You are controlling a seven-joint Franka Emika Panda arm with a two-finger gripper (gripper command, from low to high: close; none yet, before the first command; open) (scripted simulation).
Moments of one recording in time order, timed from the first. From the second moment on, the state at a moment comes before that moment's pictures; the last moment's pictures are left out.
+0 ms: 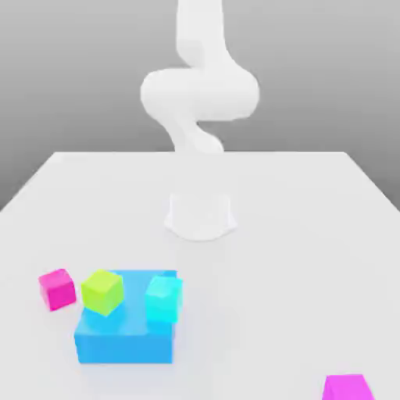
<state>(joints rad) -0.05 -0.71 -0.02 -2.35 -0.02 2.35 0.83</state>
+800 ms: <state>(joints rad) -0.50 0.17 -0.24 -2.74 0.18 2.91 0.79</state>
